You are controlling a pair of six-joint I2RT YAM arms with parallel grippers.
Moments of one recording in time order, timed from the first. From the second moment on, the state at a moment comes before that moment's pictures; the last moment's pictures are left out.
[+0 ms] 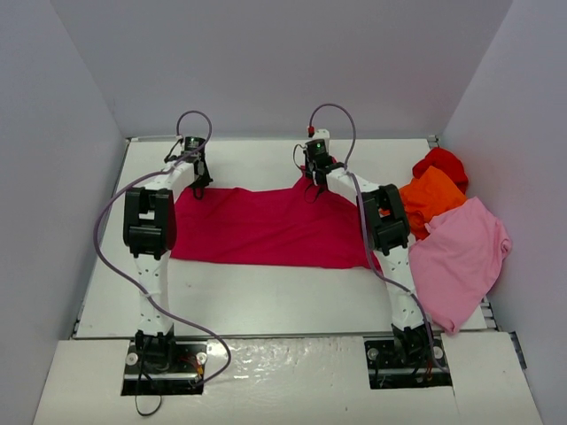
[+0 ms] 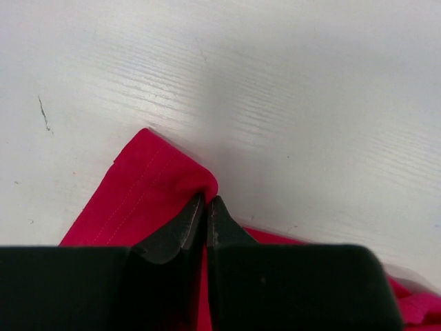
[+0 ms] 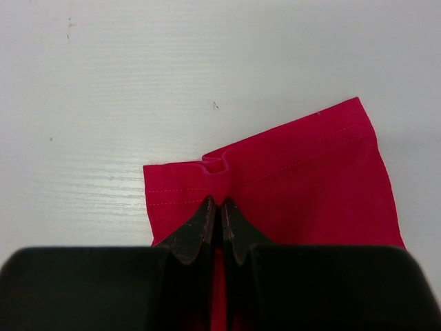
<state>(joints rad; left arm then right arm) -0.10 2.26 1.78 -0.46 -0.17 -0.36 0.38 2.46 1.87 -0.06 0.27 0.23</state>
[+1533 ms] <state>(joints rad) -0.10 1.84 1.40 -0.55 -0.16 -0.44 0.43 2.01 1.40 0.03 0.44 0.21</state>
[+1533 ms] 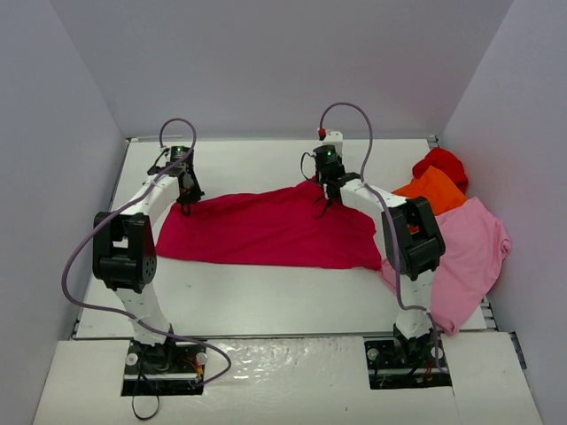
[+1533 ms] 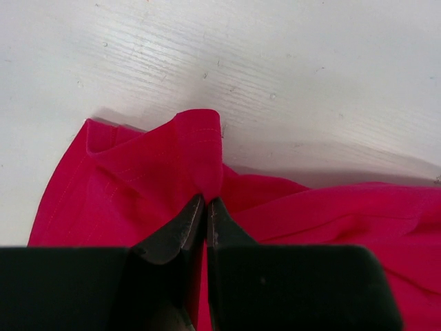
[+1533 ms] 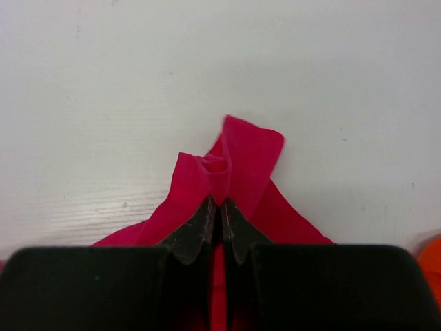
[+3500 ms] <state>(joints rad) -0.13 1.39 1.07 -0.77 -0.09 -0.52 0.87 1.29 0.79 -0.35 0.82 0.60</state>
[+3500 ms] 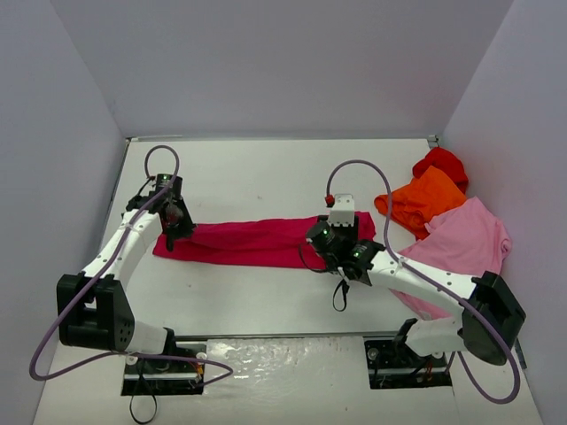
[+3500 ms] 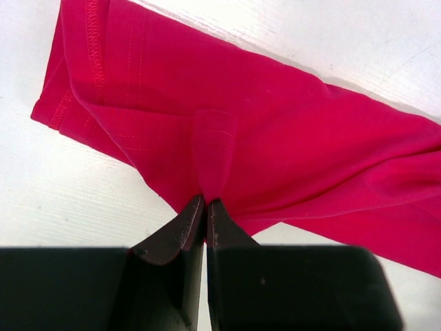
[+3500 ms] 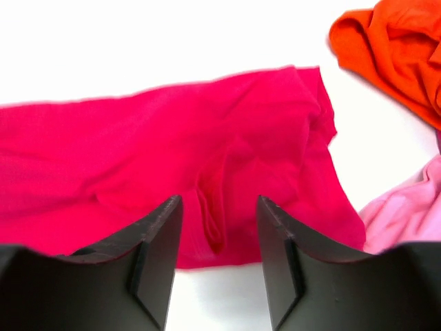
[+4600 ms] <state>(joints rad) -0.19 1.33 1.16 -0.99 -0.18 -0.49 0.71 1.54 0.90 -0.40 0.60 0.61</state>
